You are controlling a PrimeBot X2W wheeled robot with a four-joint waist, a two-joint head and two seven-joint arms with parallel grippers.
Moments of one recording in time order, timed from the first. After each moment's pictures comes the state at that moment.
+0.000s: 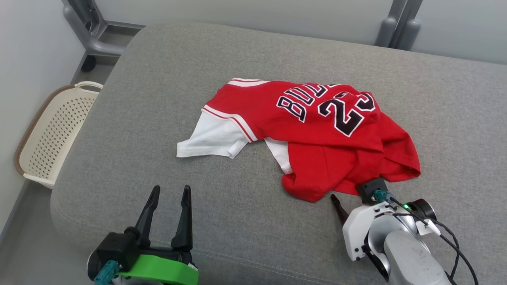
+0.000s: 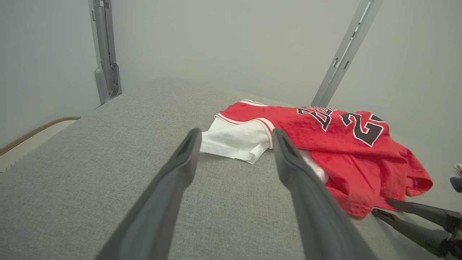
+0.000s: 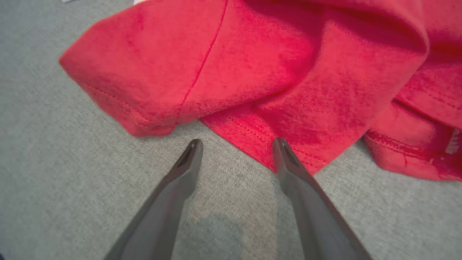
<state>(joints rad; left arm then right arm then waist) 0.01 0.06 -0.22 0.10 -0.35 -0.07 -0.26 -0.36 -0.05 0.19 0.74 -0.04 0.13 -0.01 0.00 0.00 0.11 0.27</state>
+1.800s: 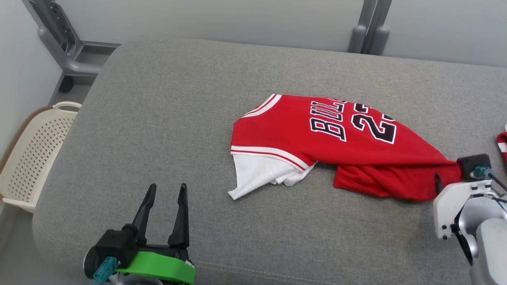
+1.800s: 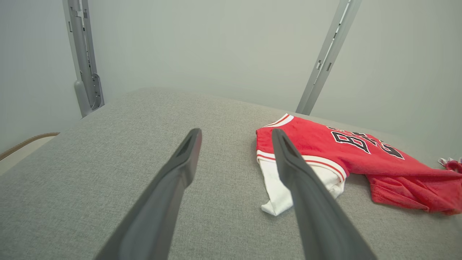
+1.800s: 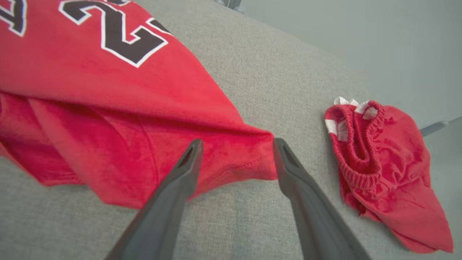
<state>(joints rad) -0.01 0.05 -0.19 0.13 -0.32 -0.08 -0.26 -0.27 -0.21 -0.17 0.41 -0.16 0.13 0.22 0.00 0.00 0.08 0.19</state>
